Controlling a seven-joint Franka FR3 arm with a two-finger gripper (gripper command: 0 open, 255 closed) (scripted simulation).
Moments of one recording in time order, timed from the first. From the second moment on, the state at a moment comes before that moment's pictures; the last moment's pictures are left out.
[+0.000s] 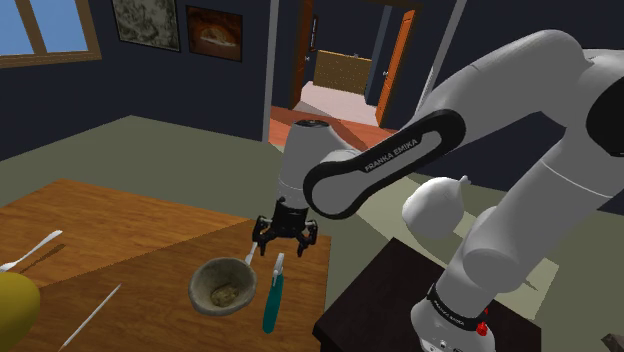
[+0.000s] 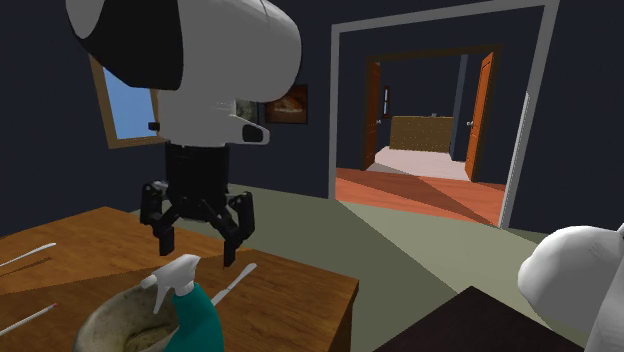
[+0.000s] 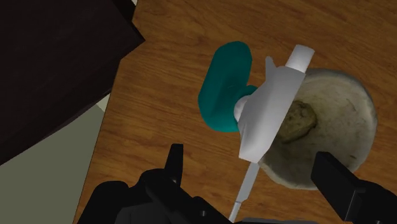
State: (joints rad) arm 0.00 -0.15 0.60 -2.50 0.28 2.42 1.06
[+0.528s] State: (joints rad) arm 0.00 -0.10 0.61 -2.52 0.26 2.48 1.08
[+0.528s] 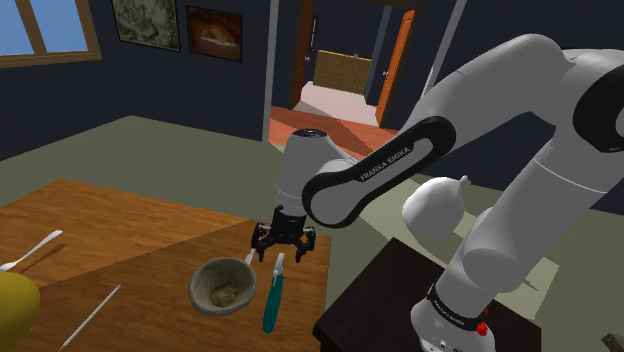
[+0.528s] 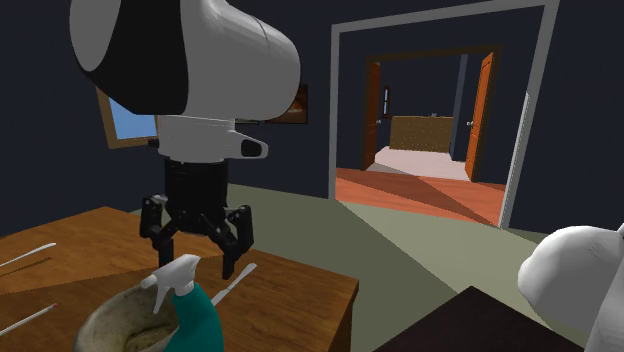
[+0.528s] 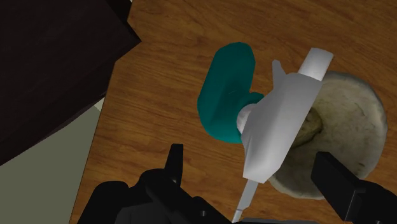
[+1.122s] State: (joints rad) arm 0.00 -0.10 0.61 -2.52 0.26 2.48 1.08
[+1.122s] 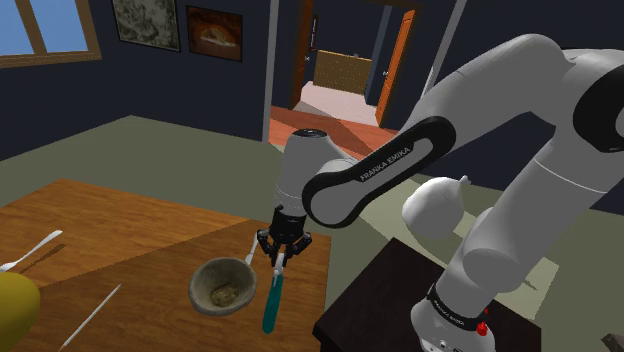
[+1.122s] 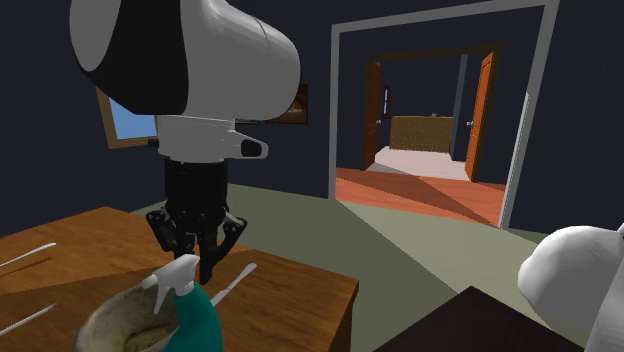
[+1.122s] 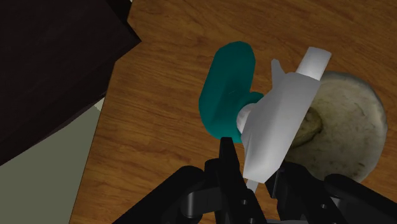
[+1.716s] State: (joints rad) arm 0.00 -0.17 0.60 -2.50 0.29 2.40 1.06
